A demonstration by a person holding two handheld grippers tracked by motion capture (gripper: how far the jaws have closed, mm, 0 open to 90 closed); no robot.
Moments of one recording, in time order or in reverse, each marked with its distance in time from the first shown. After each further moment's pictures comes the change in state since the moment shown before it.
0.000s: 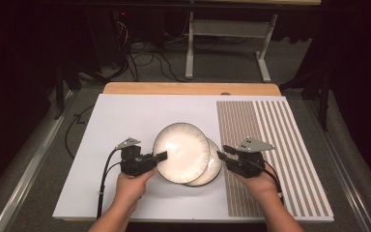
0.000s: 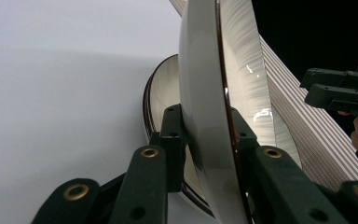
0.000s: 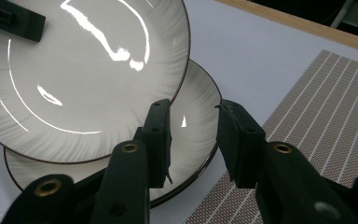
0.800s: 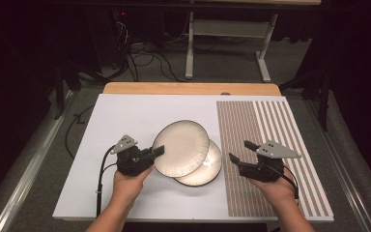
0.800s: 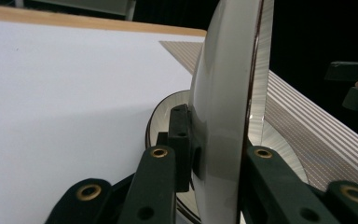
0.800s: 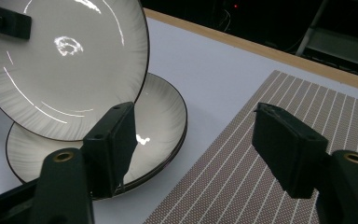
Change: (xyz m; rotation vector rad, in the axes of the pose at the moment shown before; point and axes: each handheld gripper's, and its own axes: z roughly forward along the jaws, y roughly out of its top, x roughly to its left) left arm -0.009 0.005 -0.013 -0.132 0.005 0.187; right arm -0.012 -0.008 -0.042 -0.106 -0.068 0.019
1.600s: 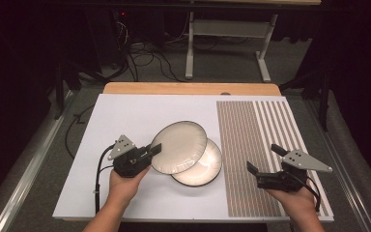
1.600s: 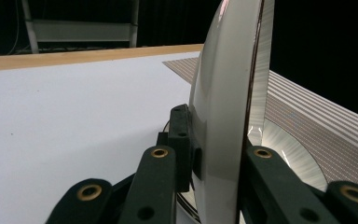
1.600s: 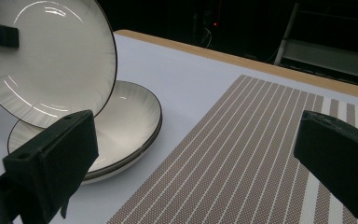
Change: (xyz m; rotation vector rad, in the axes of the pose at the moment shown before) left arm -0.002 0.002 -0.010 -0.059 0.027 0.156; right arm -0.017 -0.016 -0.045 -0.094 -0.056 0.055
